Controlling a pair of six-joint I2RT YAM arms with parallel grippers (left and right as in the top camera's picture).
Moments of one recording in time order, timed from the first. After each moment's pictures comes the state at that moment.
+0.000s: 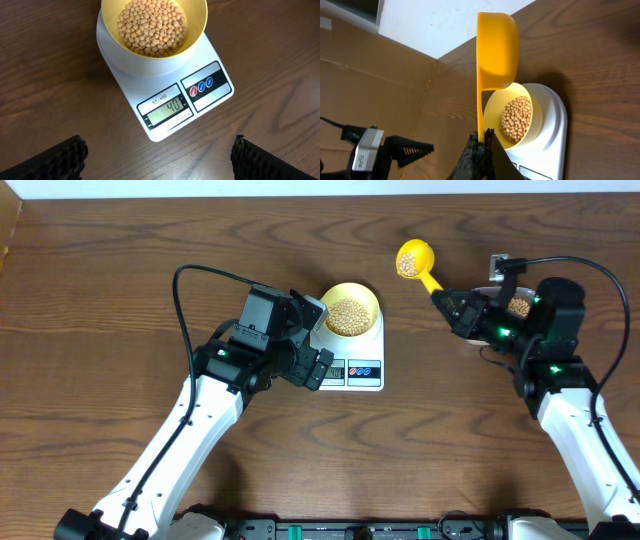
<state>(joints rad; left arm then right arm) -0.40 1.37 1.07 -0.69 0.22 0.09 0.03 1.33 0.81 0.08 -0.76 0.65</state>
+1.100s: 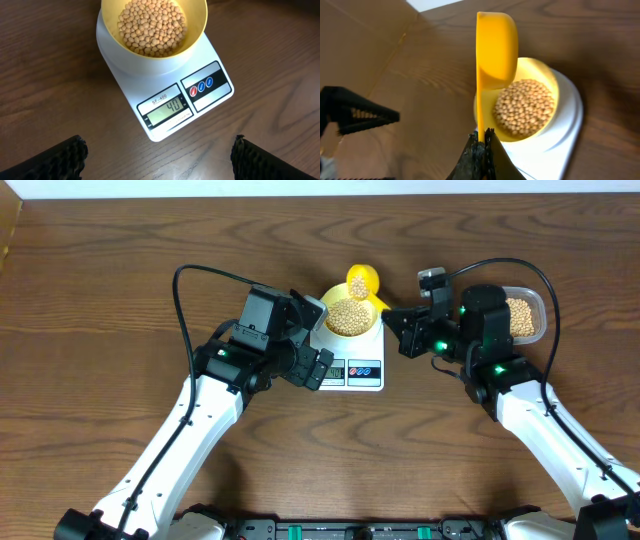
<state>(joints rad) -0.40 1.37 1.07 -0.69 0.22 0.09 0.29 1.41 0.81 0.08 -0.54 0.37</state>
